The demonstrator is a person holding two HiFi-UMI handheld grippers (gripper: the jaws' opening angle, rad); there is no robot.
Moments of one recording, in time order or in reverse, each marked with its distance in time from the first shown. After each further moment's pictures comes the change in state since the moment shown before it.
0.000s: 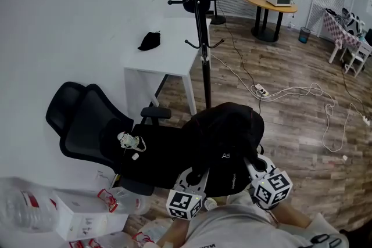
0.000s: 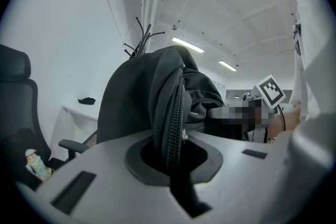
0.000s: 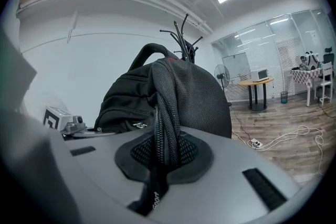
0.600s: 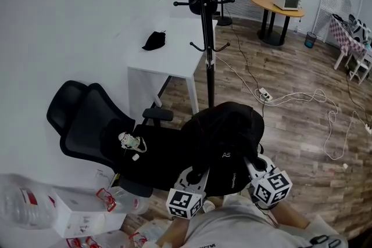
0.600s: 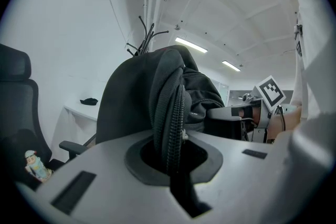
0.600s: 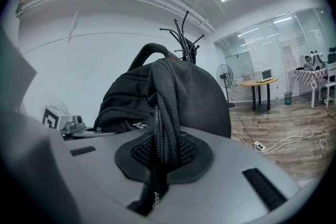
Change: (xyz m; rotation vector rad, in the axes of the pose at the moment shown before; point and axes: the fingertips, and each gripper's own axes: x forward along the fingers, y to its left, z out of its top) left arm 0.025 0.019 0.009 -0.007 -0.006 0.033; right arm 0.030 -0.018 0.013 -0.010 0.002 0.028
